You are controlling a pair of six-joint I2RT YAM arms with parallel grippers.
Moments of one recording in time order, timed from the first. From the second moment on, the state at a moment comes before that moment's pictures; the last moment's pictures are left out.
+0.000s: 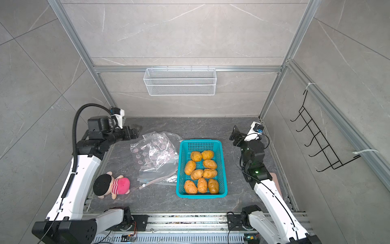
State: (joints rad) left arm -0.11 1.20 1.37 -0.78 0.29 -0.07; right arm 0.20 0.89 0.73 0.10 0.24 0.32
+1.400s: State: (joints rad) left arm -0.71 1.34 0.84 -0.88 -0.02 0.39; right arm 0.24 1.01 0.63 -0.02 0.01 0.48
